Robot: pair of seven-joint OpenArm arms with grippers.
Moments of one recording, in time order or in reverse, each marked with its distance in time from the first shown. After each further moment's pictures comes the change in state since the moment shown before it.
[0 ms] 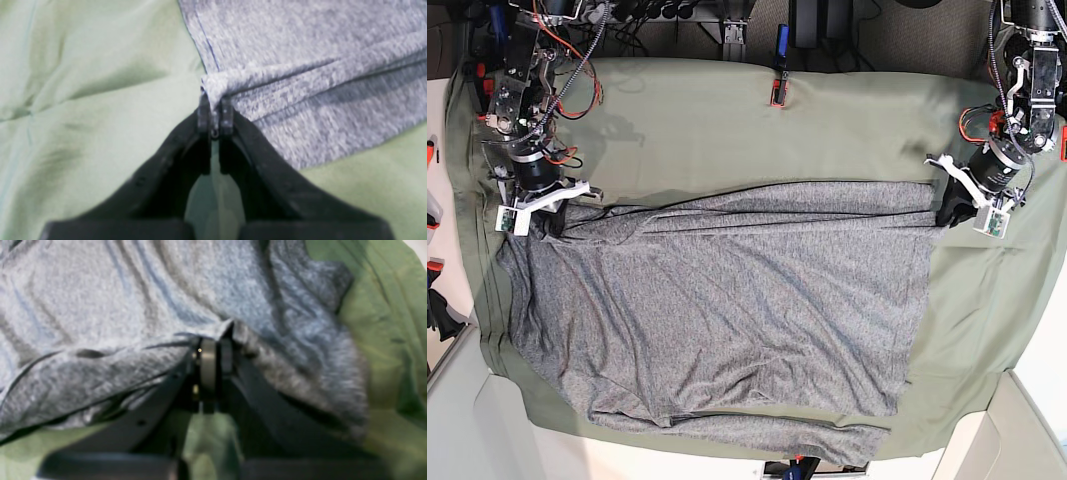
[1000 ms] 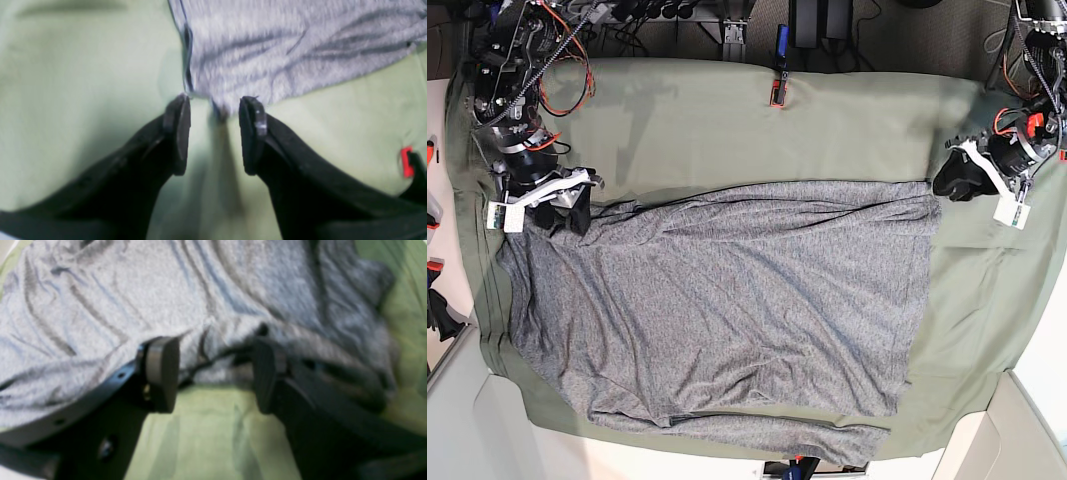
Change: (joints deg) left arm 3.3 0.0 -10.3 4.7 -24.7 -11.1 30.0; right arm -6.3 -0.3 1.3 16.0 12.4 5.2 -16.0
